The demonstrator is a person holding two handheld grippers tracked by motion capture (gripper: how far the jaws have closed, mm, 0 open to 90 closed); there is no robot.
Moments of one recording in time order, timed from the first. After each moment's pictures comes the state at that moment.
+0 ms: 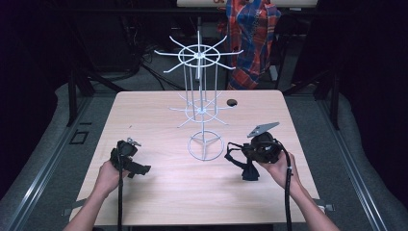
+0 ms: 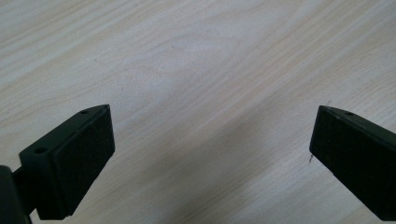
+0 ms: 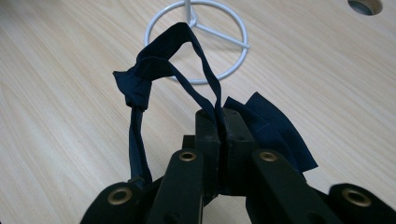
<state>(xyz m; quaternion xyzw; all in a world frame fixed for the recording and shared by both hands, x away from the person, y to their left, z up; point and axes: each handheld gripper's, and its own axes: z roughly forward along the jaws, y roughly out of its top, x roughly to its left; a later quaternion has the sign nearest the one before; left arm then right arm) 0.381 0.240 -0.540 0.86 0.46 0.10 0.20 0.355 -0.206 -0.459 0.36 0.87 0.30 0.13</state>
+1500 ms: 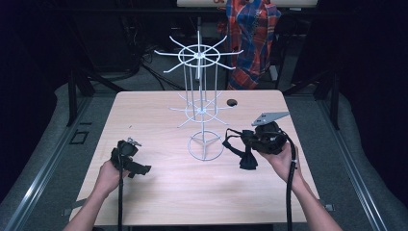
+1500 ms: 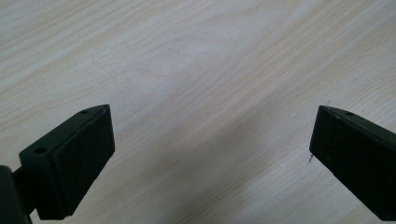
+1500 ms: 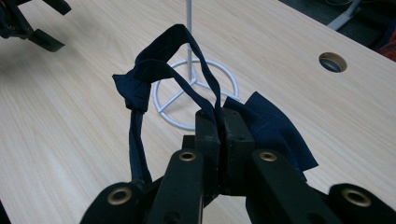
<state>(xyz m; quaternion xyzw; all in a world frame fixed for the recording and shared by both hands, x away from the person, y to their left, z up) 0.380 0.239 -0.539 0.86 0.45 0.10 0.20 0.352 -0.206 -0.415 0.35 0.85 0.36 0.16</state>
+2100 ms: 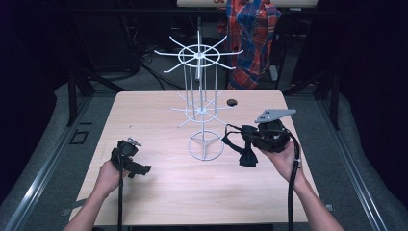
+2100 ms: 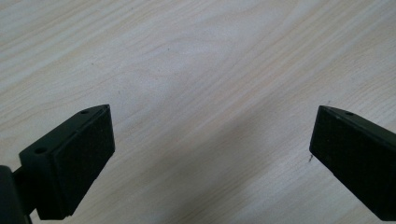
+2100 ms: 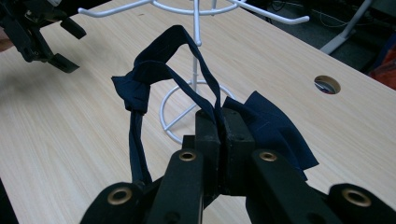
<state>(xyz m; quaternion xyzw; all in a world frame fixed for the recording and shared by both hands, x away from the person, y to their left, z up) 0.380 0.239 -0.539 0.86 0.45 0.10 0.21 0.345 -0.207 -0.397 0.34 0.84 0.40 0.18</state>
